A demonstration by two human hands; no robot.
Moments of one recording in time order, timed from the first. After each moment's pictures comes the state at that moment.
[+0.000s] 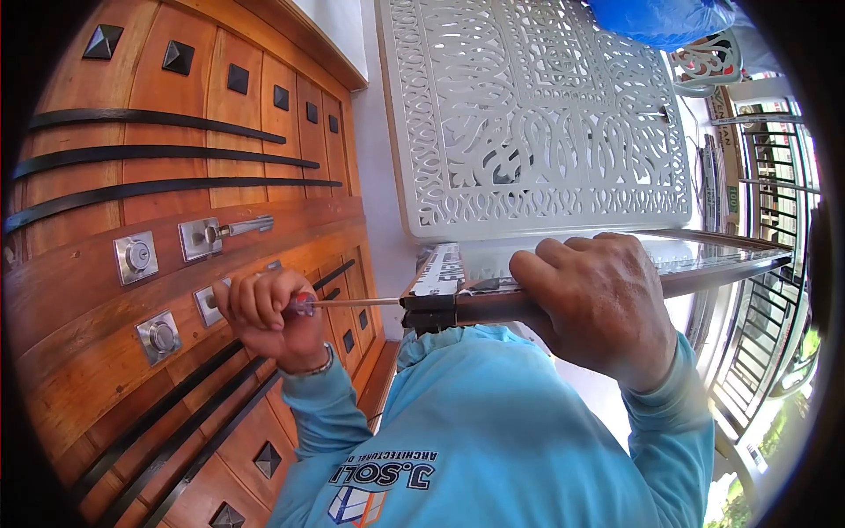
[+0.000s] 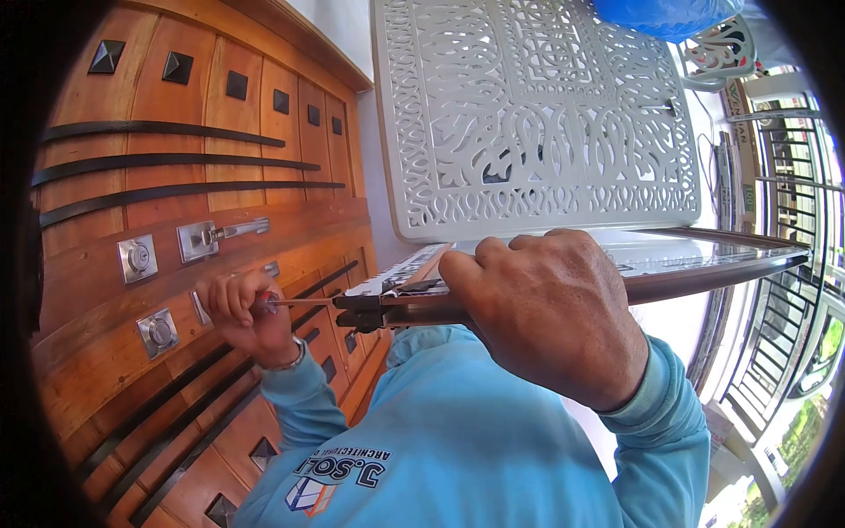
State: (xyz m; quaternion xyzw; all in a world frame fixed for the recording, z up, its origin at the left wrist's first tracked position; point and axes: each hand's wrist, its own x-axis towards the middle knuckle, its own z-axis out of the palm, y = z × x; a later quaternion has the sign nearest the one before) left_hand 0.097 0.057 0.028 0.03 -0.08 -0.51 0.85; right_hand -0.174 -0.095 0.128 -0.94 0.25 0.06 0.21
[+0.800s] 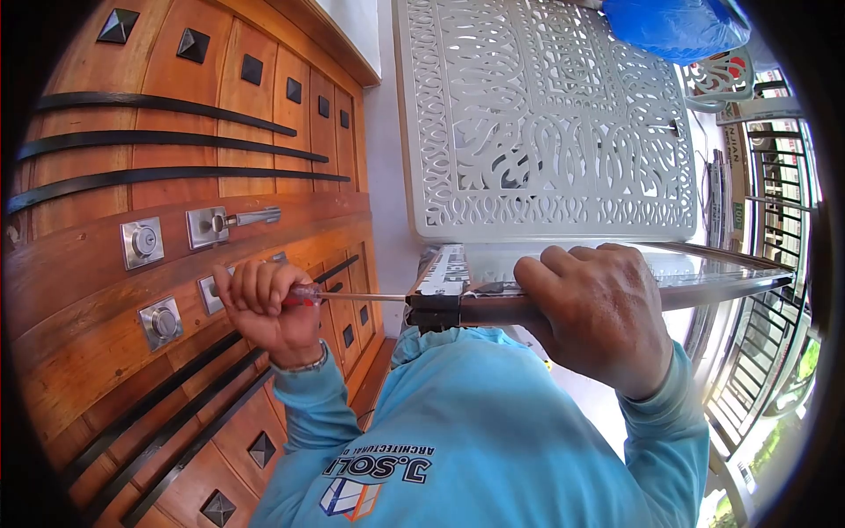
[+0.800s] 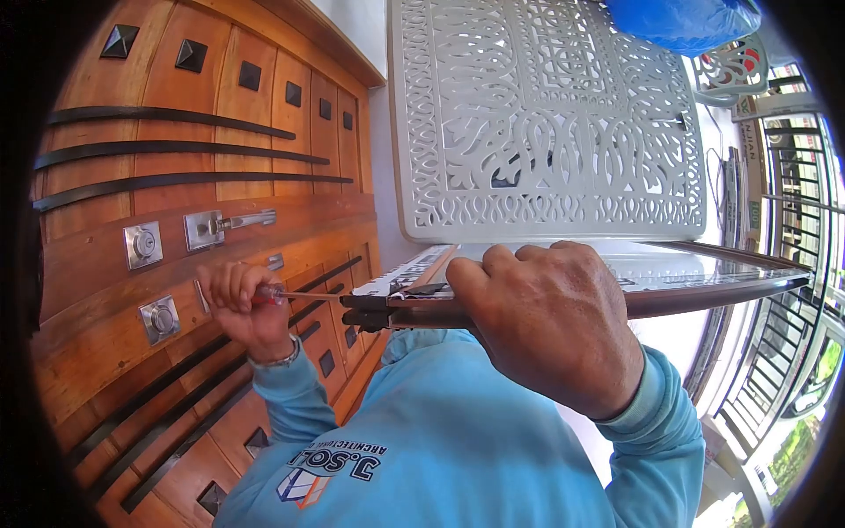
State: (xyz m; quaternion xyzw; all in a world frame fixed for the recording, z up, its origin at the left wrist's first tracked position) left_hand 0.102 0.061 0.037 0.09 -0.03 -0.51 0.86; right_hand -0.174 -0.095 0.128 -0.94 0.25 0.07 0.21
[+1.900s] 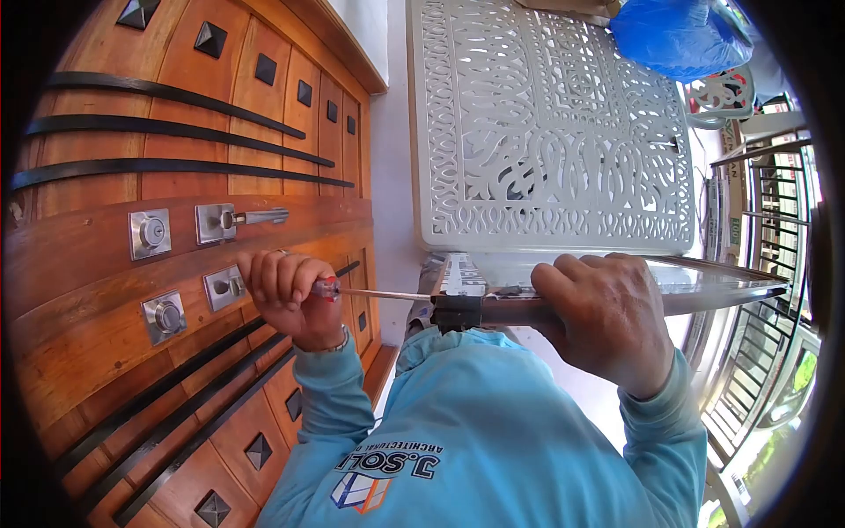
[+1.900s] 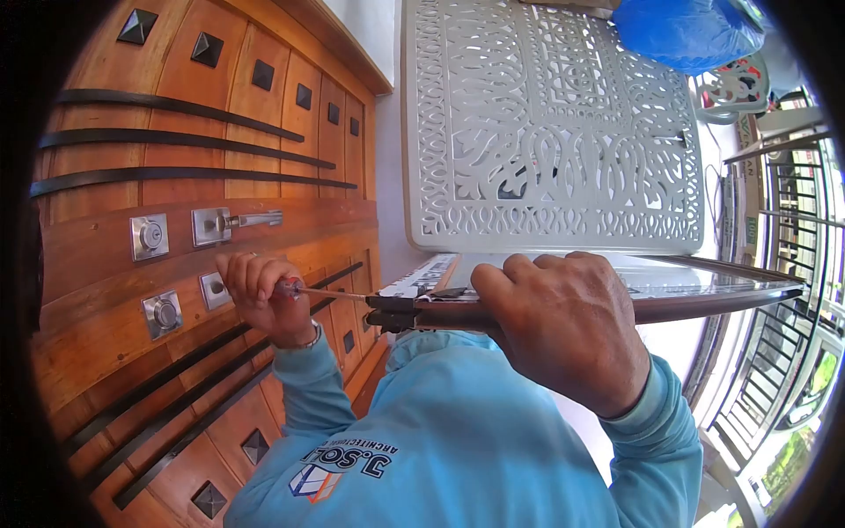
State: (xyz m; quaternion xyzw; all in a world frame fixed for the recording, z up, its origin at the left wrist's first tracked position) left_hand 0.101 0.048 0.011 0.00 -0.13 -0.51 0.85; right_hand -0.172 -0.092 0.132 -0.94 0.26 0.07 0.21
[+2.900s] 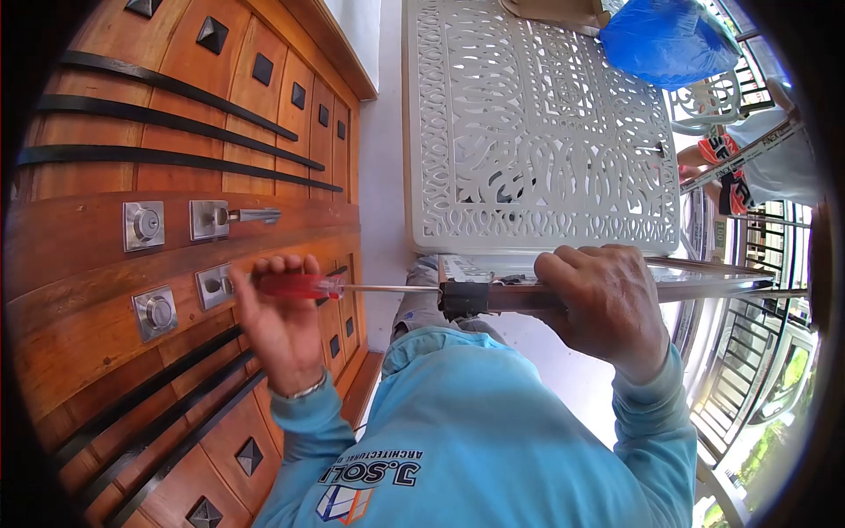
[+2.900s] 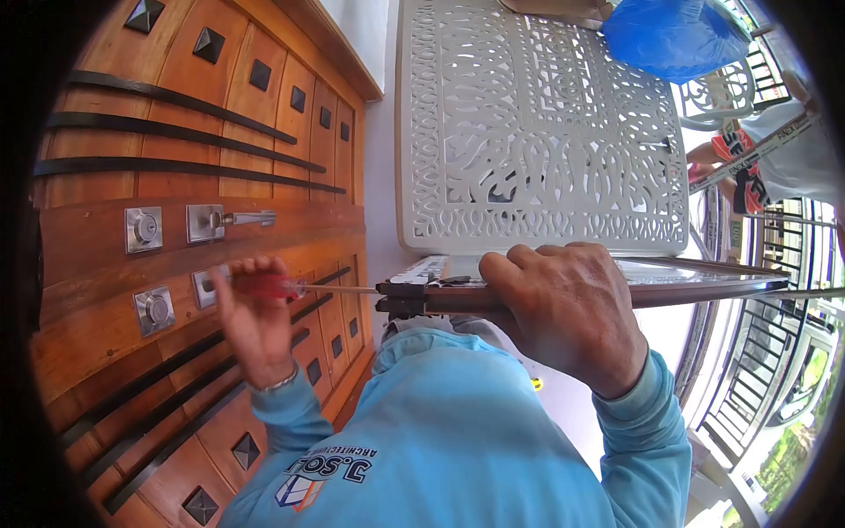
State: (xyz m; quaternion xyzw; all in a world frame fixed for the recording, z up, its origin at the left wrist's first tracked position) left_hand 0.084 0.072 0.061 0.44 0.11 -0.33 0.83; right_hand -0.173 -0.089 0.130 -0.95 0.26 0.06 0.19
